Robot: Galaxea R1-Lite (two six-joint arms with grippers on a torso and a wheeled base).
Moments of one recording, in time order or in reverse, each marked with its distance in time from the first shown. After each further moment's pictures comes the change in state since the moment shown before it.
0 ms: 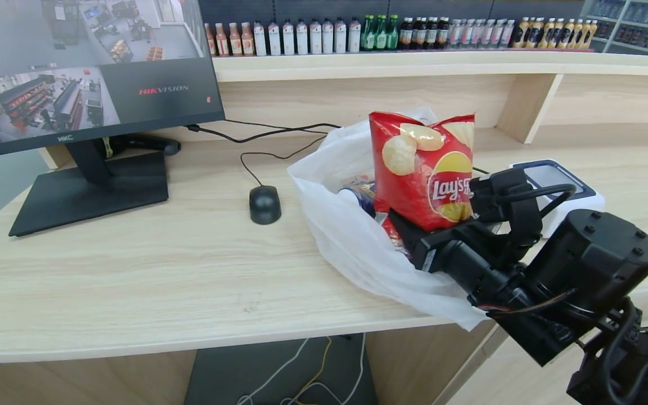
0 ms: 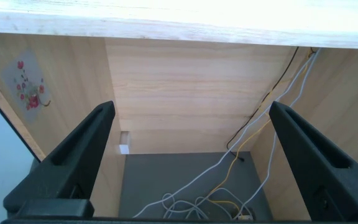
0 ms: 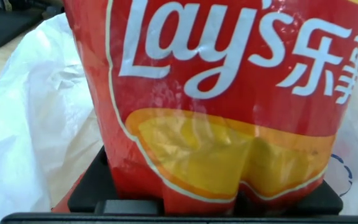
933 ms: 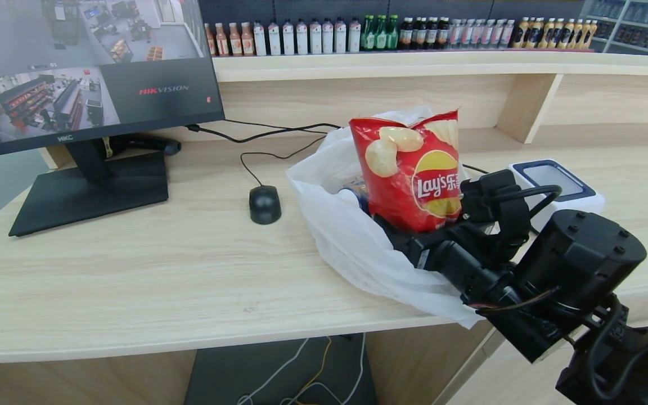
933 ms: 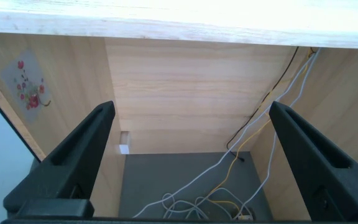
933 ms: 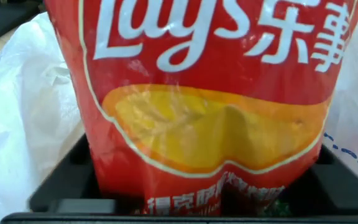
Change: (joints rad) left arm 0.000 0.000 0.000 0.000 0.000 0.000; right arm -0.002 0.024 -0.020 0.003 0.000 0.008
